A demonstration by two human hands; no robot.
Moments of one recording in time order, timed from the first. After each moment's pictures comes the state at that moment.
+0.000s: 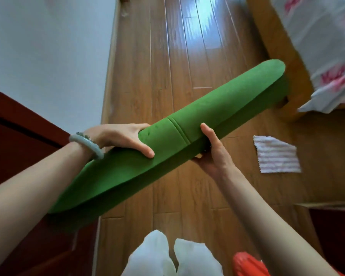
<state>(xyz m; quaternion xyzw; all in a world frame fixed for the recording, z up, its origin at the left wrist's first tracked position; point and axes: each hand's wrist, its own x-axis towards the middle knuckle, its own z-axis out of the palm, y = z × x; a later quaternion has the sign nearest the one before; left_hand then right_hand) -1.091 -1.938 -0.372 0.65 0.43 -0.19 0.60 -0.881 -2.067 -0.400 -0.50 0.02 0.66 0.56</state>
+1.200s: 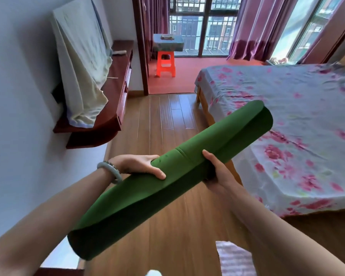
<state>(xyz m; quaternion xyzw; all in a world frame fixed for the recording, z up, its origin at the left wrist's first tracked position) -0.844 -1.706 0.050 0.69 0.37 -0.15 0.60 -0.628 -1.834 0.035 -0.51 -0.05 0.60 0.61</state>
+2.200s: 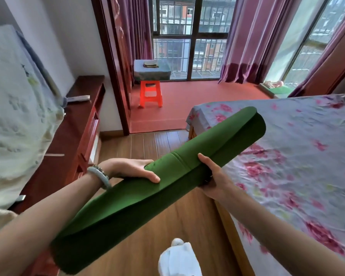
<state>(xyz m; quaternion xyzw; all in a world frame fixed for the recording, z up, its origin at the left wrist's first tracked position) -0.591 -1.080 0.071 0.72 0.34 -0.16 0.59 -0.378 -1.218 0.058 -0.51 0.00 0.58 0.63</state>
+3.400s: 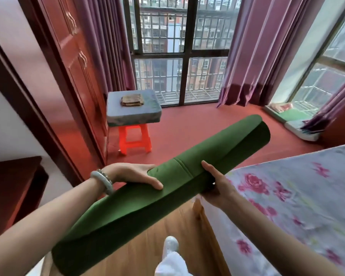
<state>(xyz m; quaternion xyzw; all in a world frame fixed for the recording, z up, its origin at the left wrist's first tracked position) -0.268 -0.251 0.080 0.75 0.32 -0.17 0.56 -0.074 -0.408 0.063 -0.48 0.04 0.56 0.67</state>
